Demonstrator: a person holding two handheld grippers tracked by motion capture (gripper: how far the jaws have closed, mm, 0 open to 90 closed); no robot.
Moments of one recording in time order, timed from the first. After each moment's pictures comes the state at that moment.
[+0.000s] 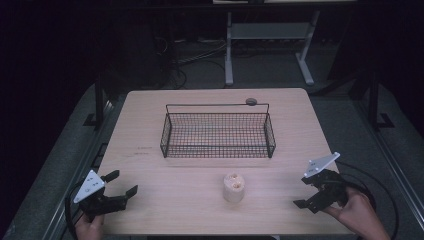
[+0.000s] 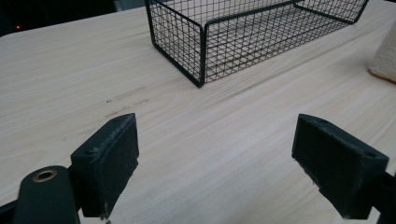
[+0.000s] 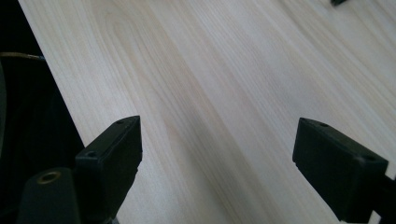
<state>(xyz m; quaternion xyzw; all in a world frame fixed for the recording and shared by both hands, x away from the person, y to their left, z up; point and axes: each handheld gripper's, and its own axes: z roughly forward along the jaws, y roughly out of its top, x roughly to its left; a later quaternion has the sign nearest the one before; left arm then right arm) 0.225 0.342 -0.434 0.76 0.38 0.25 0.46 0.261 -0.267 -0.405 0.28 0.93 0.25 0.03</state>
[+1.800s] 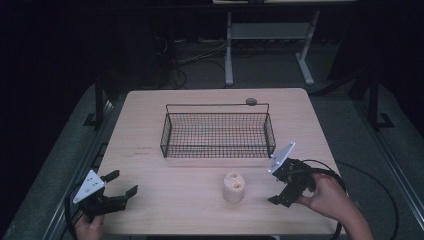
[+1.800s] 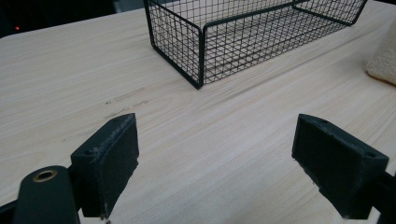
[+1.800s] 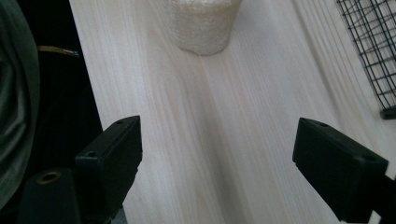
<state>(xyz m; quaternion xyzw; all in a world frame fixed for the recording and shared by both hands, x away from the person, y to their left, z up) 0.223 0.342 -0.433 0.76 0.38 0.25 0.46 0.282 -0.182 -0.375 0.17 0.96 0.20 0.01</state>
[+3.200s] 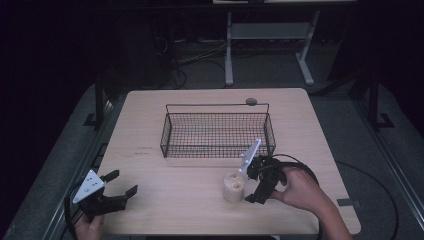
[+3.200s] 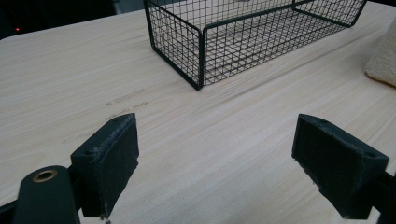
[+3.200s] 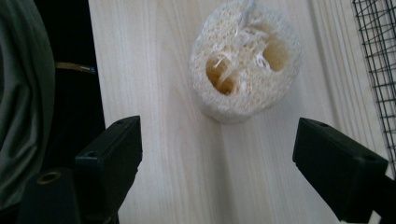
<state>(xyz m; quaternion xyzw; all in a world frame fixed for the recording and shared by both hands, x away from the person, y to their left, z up) 0.224 0.342 -0.432 0.76 0.38 0.25 0.47 0.295 -0.114 -0.372 0.11 0.98 0.19 -0.01</state>
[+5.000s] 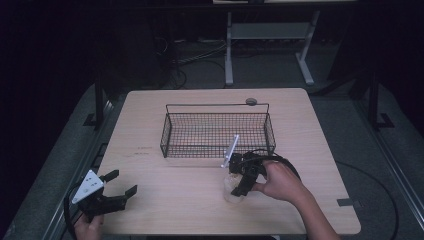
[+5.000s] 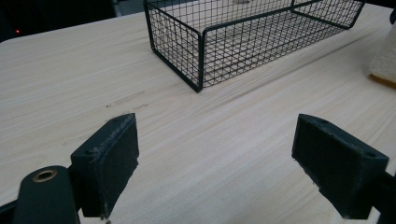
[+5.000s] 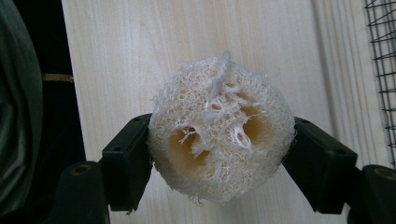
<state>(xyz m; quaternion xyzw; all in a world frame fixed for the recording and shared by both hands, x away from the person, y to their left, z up) 0.223 0.342 -0.431 0.76 0.38 0.25 0.47 0.318 -0.075 -0.385 0.10 0.98 0.16 -0.03</state>
